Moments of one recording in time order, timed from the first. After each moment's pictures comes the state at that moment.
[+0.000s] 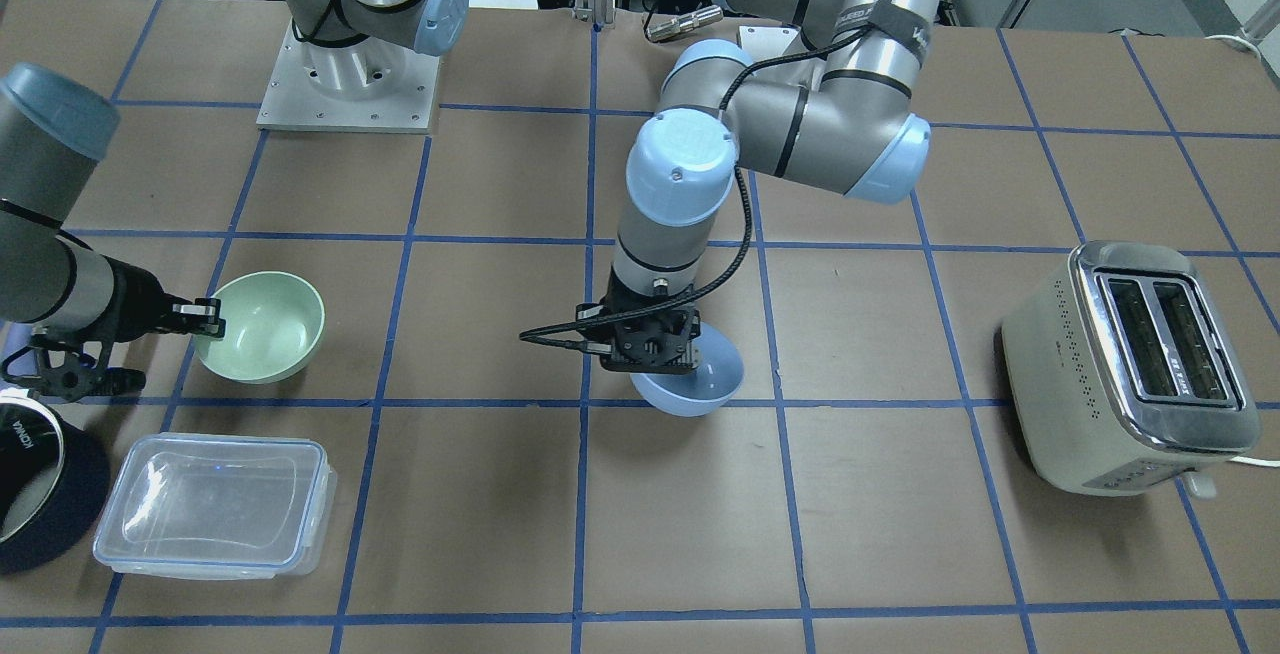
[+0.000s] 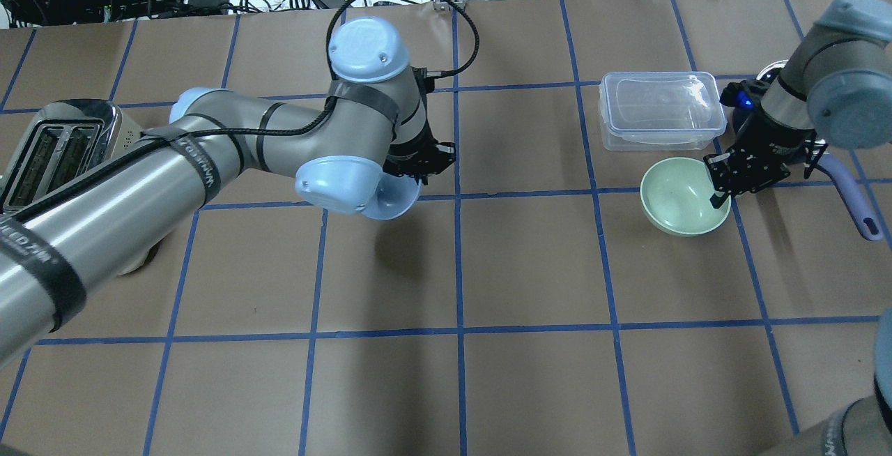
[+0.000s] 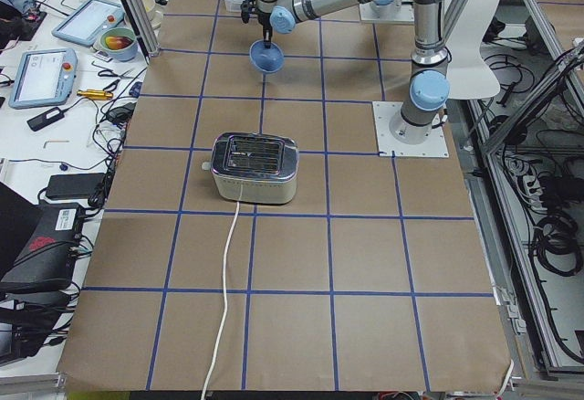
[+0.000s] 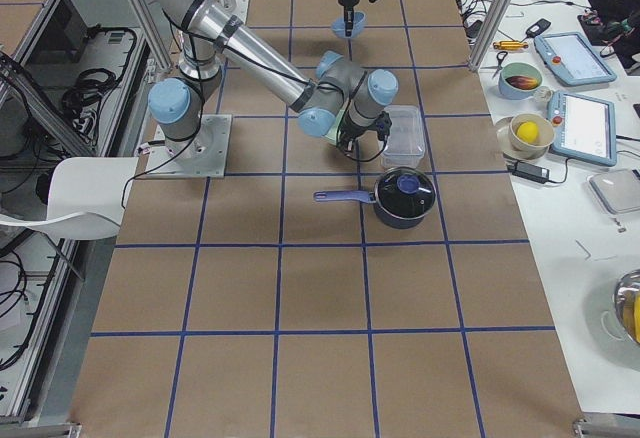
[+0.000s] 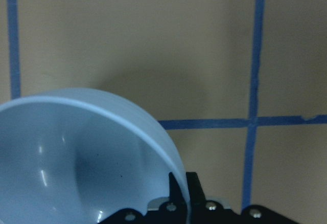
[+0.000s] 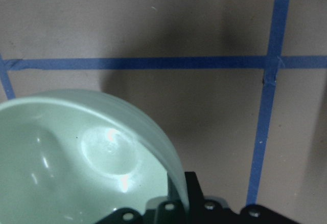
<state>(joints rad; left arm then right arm) -1.90 -1.97 -1.70 -0.96 1.51 -0.34 1.18 -1.25 1.77 -1.76 -1.53 -0.38</state>
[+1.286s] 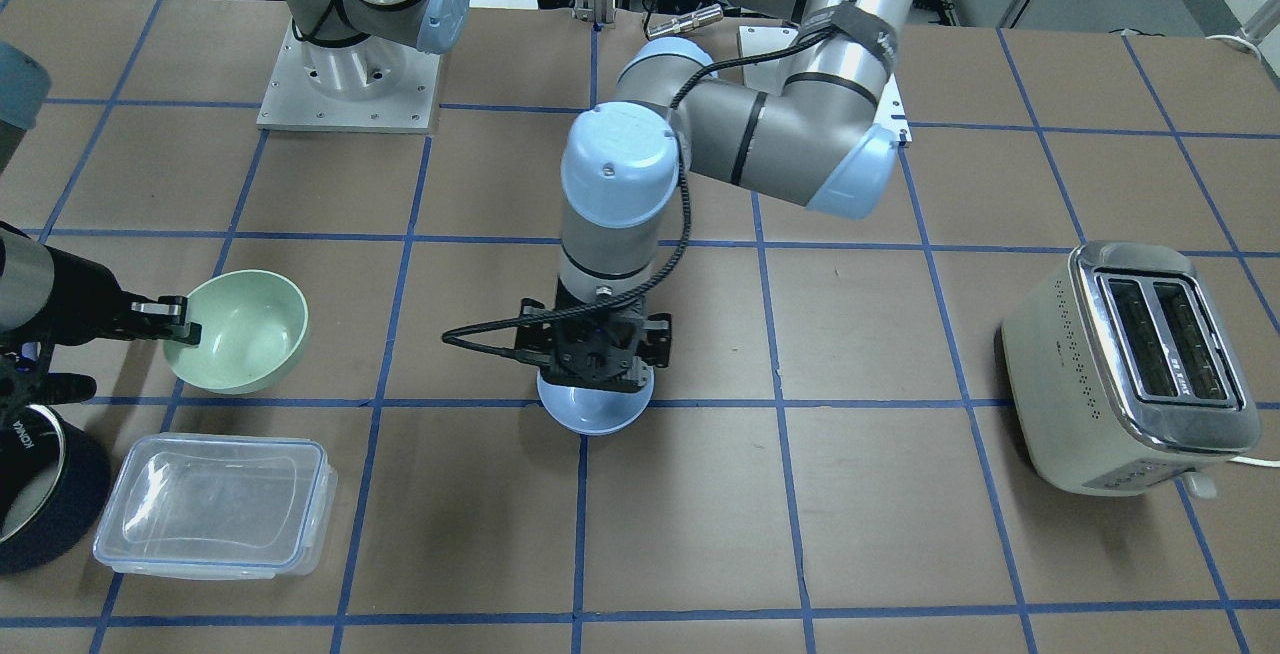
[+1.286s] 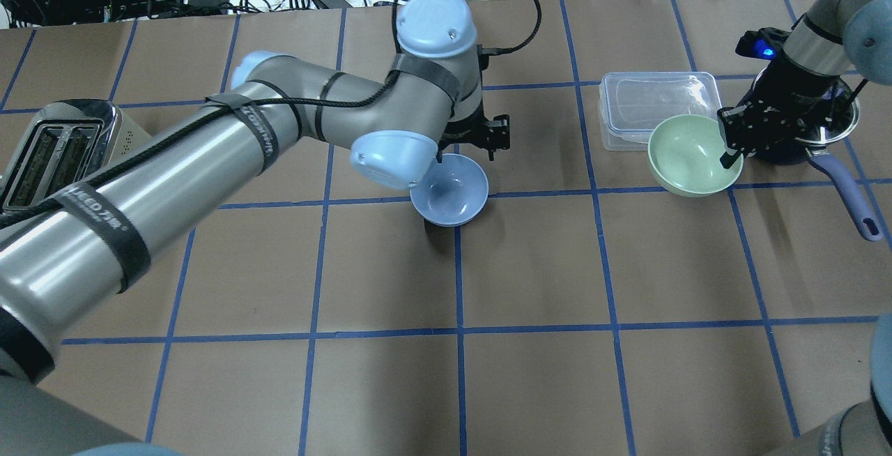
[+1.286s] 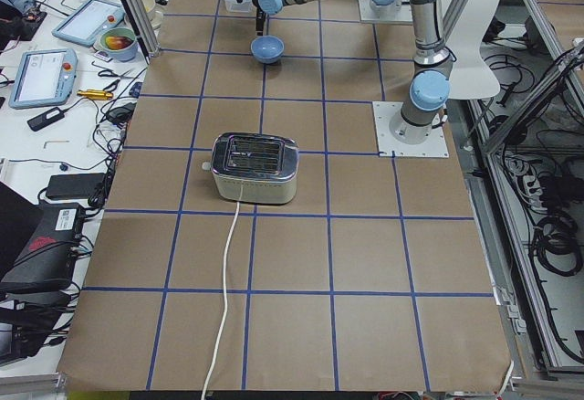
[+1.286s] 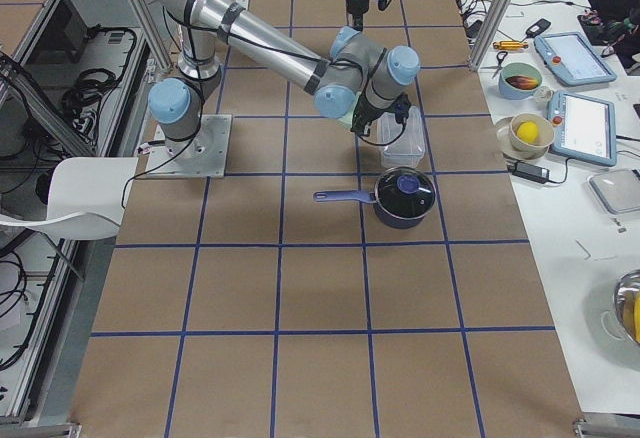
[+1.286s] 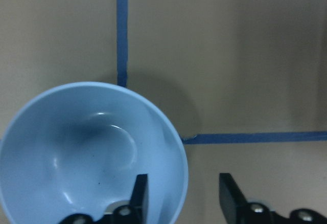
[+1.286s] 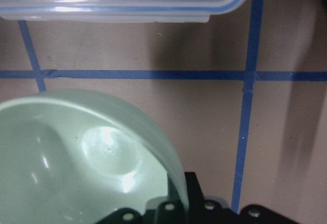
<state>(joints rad) -1.89 -1.99 -1.56 -1.06 1.52 -0.24 1.23 -1.26 1.61 -1.64 -1.45 -0.35</state>
